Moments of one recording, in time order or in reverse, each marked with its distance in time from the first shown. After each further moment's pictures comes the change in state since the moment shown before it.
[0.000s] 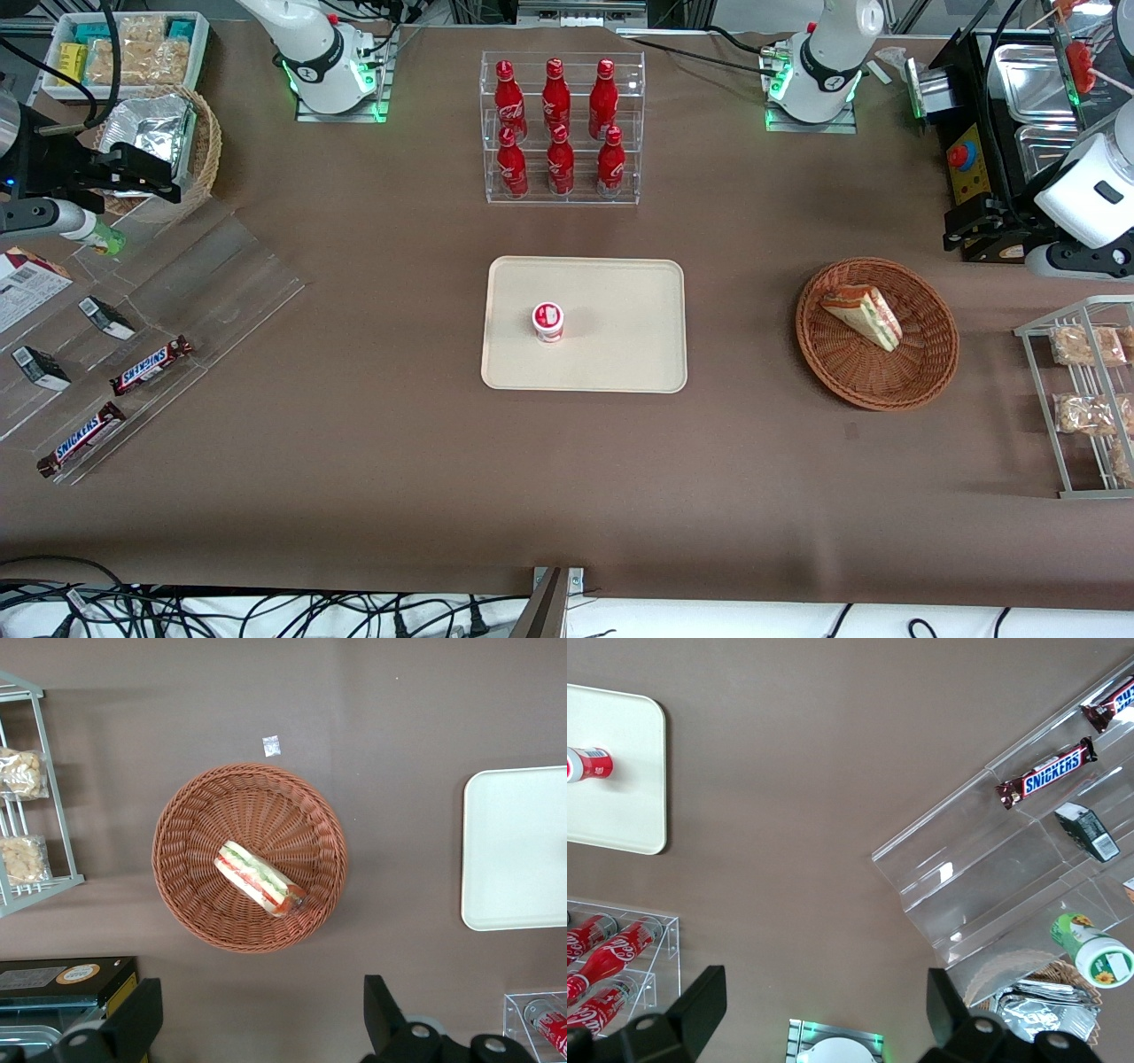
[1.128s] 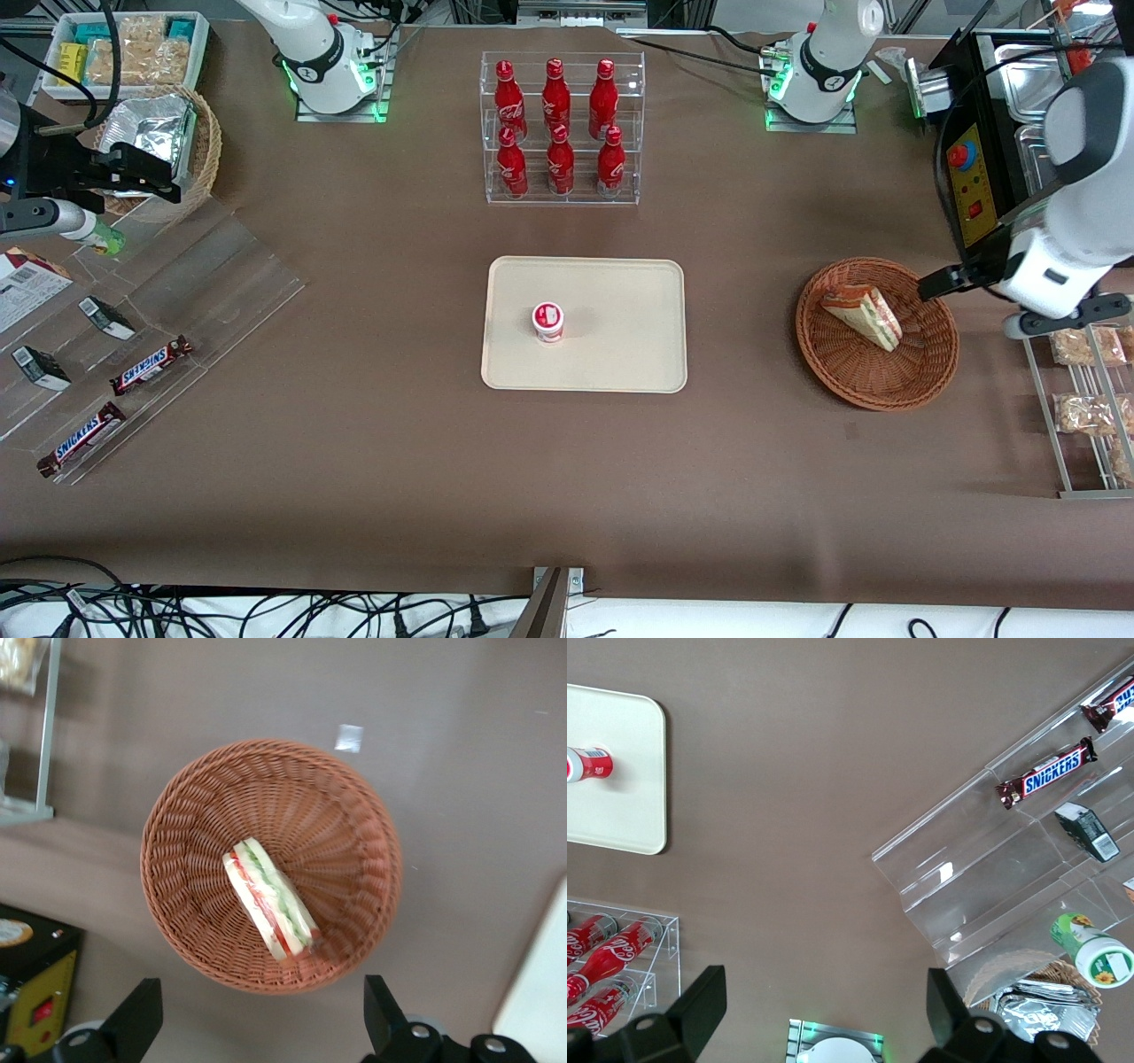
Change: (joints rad) arm 0.037 0.050 0.012 -0.310 0.043 0.324 -0.376
